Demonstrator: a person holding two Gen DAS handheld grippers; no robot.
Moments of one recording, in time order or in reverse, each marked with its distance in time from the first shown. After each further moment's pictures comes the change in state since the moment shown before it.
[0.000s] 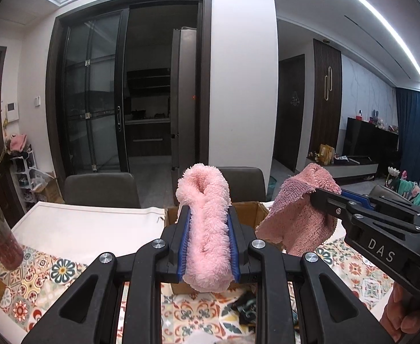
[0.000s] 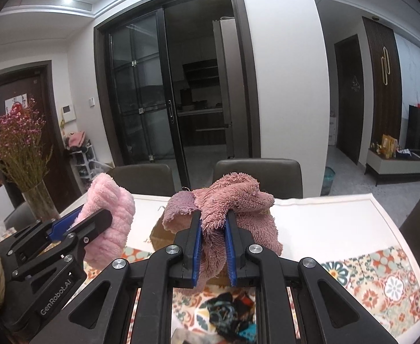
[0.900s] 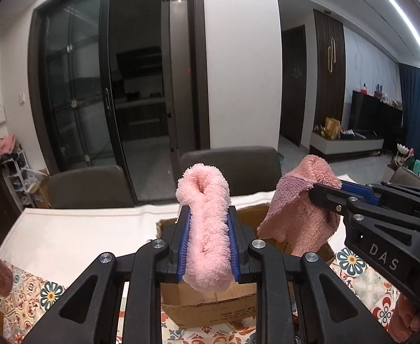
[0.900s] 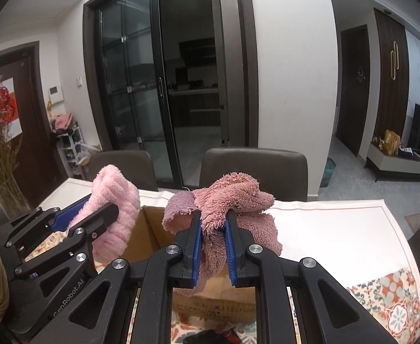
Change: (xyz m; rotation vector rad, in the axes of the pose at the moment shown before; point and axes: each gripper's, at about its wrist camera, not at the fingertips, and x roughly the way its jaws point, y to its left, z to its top) left arm 0.143 0.001 0.017 0.054 0.151 -0.003; right arm 0.128 -0.016 0.028 -0.028 0.125 -0.032
